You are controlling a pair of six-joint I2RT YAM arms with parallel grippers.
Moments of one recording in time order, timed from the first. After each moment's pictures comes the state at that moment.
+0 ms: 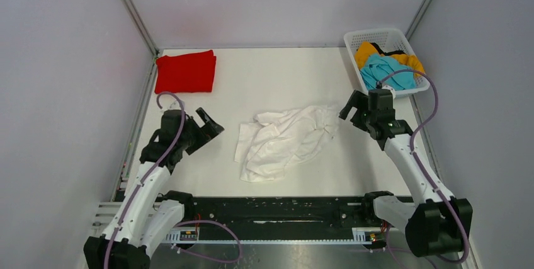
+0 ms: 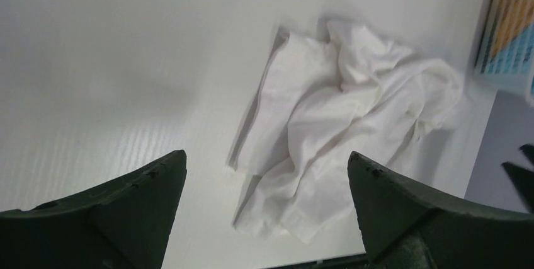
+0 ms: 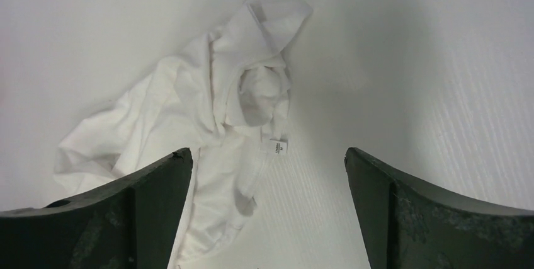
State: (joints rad) left arm -0.14 0.78 0.66 -0.58 0.12 -0.76; right arm 0.12 1.11 0.79 -0.46 0.07 0.57
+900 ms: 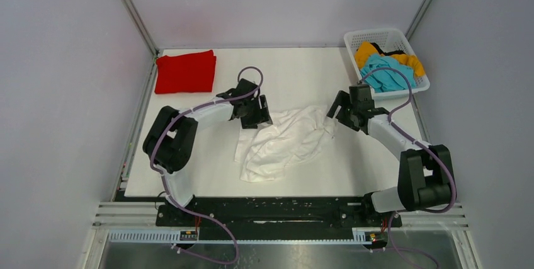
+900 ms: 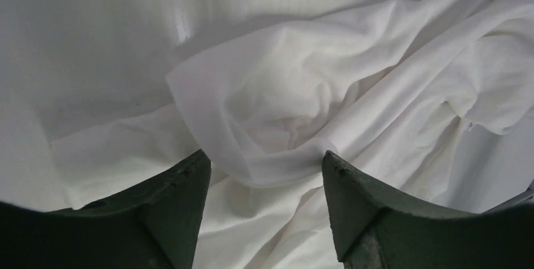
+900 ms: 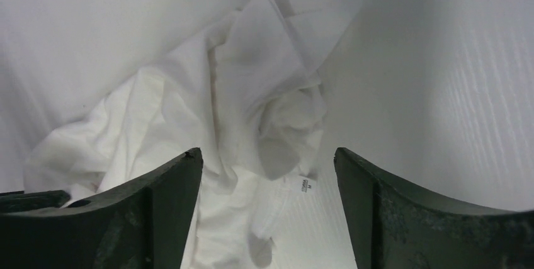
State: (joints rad) left arm -0.51 1.80 1.15 -0.33 0.17 -0.73; right arm 0.18 1.39 0.80 -0.29 0.05 0.61
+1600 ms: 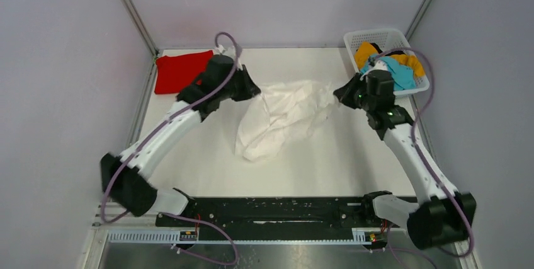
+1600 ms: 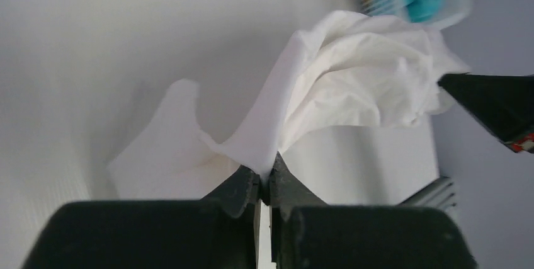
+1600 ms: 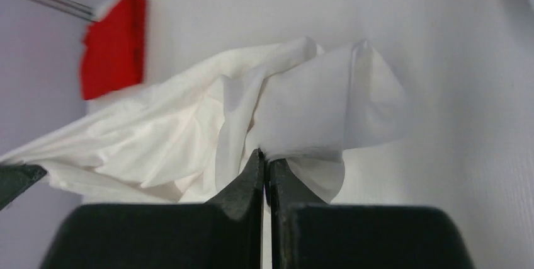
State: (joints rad) left arm -0.53 1.49 1.30 -0.46 0.10 -0.63; right arm 0.19 1.24 0.94 -0.29 -0.10 0.60
